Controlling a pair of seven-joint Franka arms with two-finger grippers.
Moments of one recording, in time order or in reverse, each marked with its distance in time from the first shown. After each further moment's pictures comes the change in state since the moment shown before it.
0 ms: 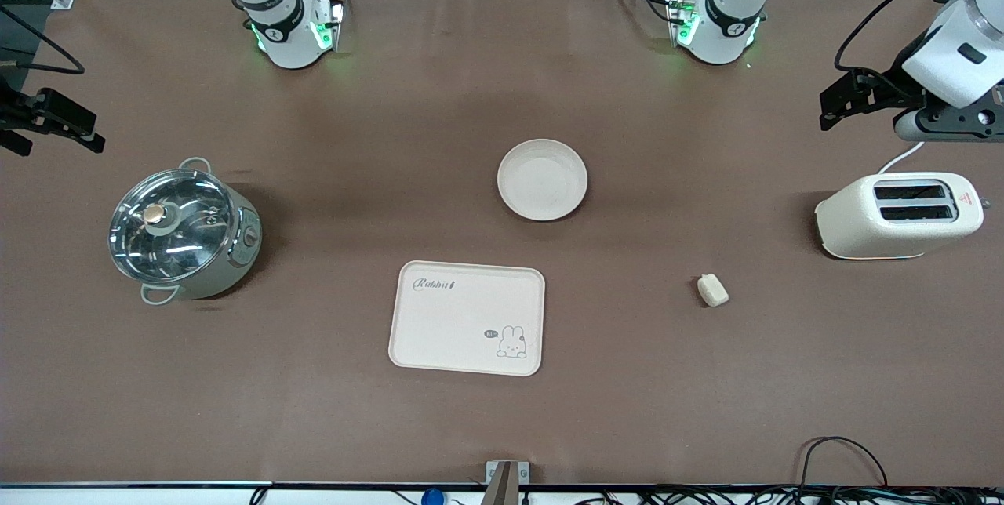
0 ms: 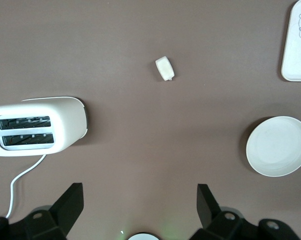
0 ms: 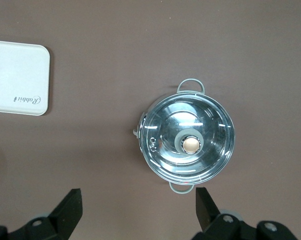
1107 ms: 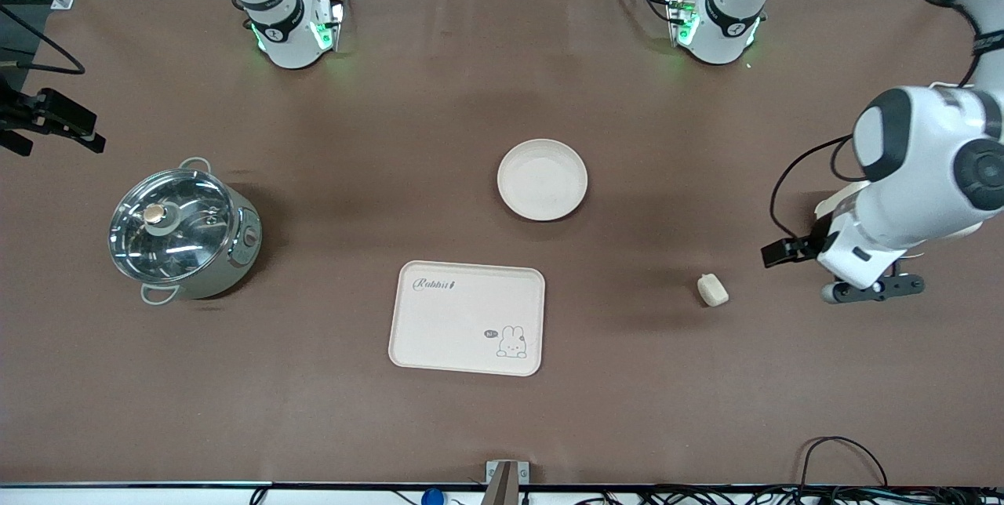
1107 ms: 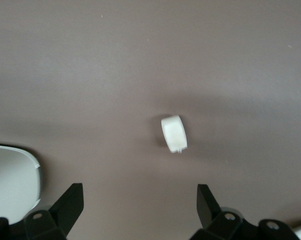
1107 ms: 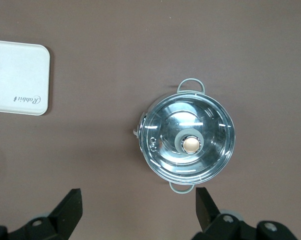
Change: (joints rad) left arm 0.025 0.367 0.014 -0.197 0.001 0.611 -0.151; right arm 0.000 0.000 0.000 -0.001 0.000 0.000 0.000
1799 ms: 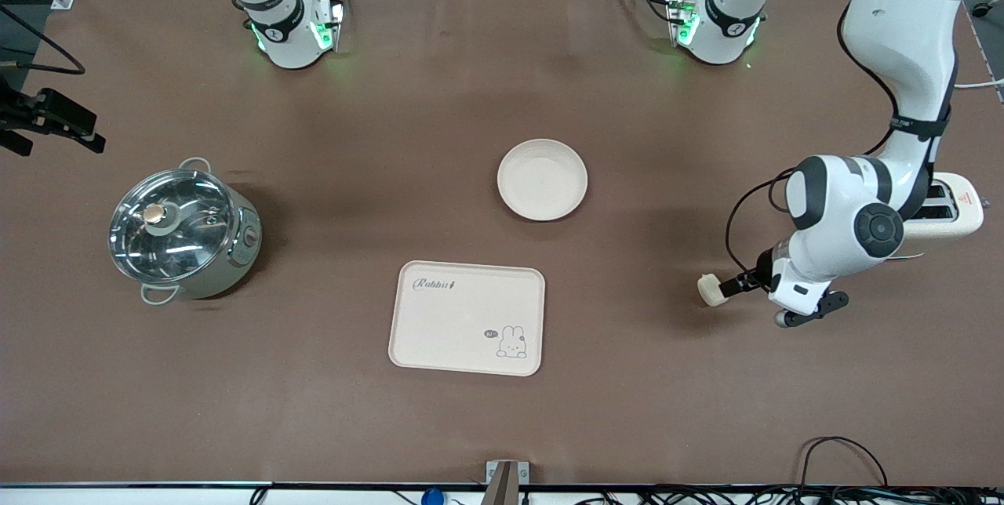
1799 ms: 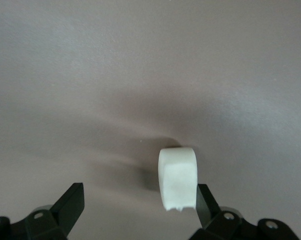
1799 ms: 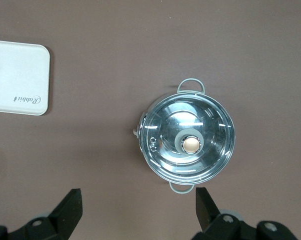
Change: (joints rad) left arm 0.003 0.221 -0.001 -0.068 -0.066 0.286 -0.169; right arm 0.000 0.000 0.000 0.000 0.000 0.000 0.000
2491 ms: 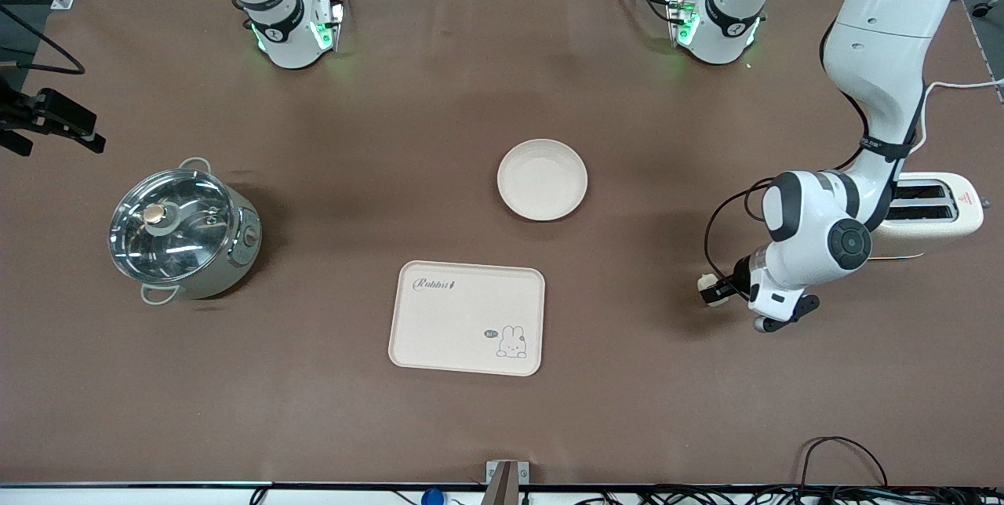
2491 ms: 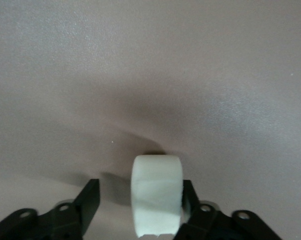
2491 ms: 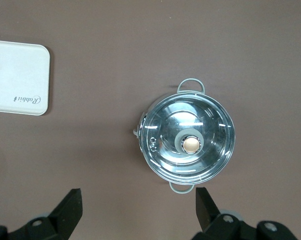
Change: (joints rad) left arm -0.014 0.086 -0.013 0.021 -0.063 0.046 -0.040; right arm 0.000 0.000 0.000 0.000 0.000 0.000 0.000
